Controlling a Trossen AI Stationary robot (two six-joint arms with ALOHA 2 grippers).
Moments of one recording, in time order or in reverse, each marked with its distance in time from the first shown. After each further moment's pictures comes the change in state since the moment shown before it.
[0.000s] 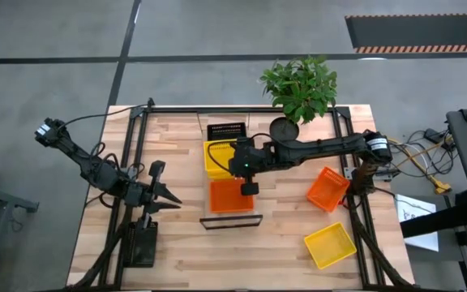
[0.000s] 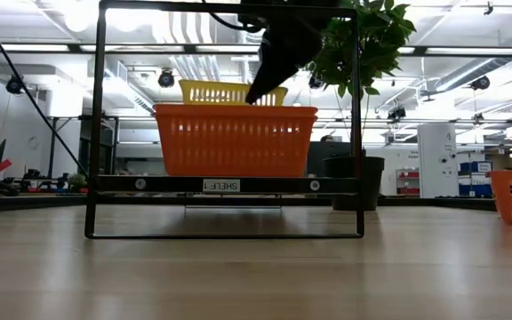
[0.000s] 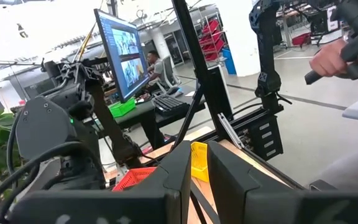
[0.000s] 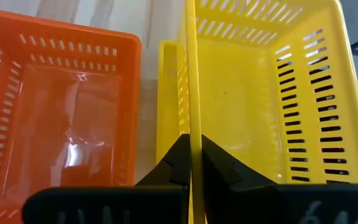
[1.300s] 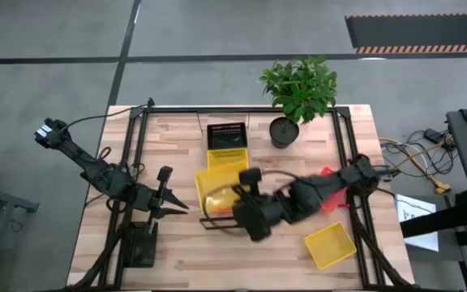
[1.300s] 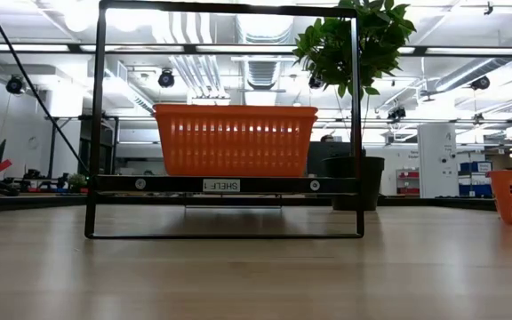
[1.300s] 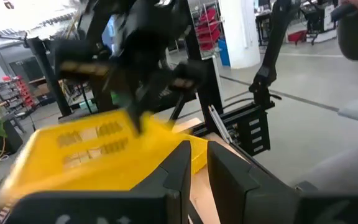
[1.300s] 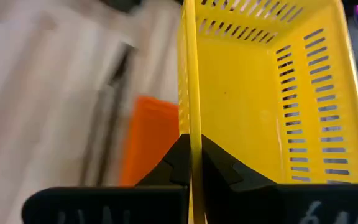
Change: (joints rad) left arm 0.000 0.111 0.056 -0.006 0.004 -0.102; right arm 0.411 0.228 0.823 -0.658 0.331 0.137
